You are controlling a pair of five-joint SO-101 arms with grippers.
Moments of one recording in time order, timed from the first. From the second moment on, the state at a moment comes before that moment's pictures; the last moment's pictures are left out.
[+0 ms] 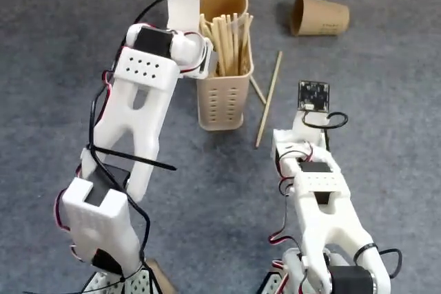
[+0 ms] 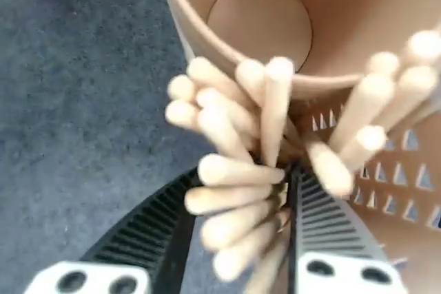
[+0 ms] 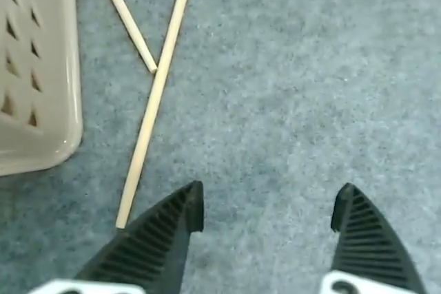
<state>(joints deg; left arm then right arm) 10.2 17.8 -28.7 78.1 9.5 -6.4 -25.1 65.5 11.0 -2.2</state>
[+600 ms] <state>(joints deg) 8.2 20.1 -31.6 79.2 4.1 -6.4 -25.1 65.5 11.0 -2.2</state>
